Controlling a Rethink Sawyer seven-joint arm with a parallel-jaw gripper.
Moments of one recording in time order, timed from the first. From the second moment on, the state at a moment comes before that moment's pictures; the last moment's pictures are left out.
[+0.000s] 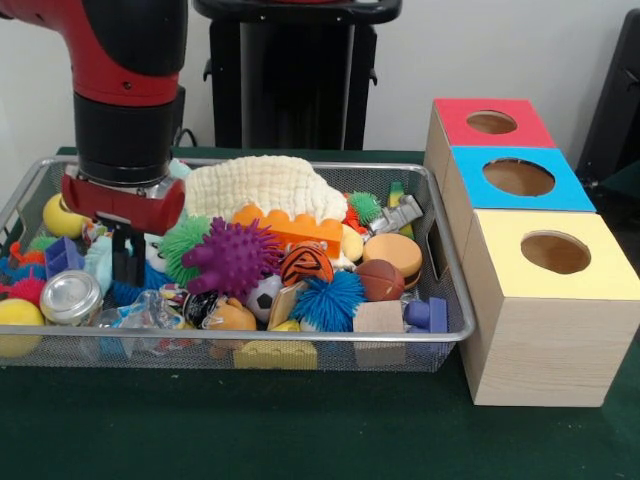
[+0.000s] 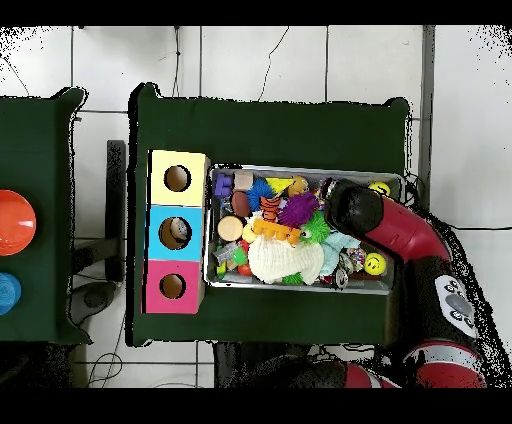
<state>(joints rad) -0.45 -0.45 -0.08 1.46 0.05 0.38 1.52</state>
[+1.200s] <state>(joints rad) -0.39 -0.45 -0.06 1.45 0.05 0.38 1.52</state>
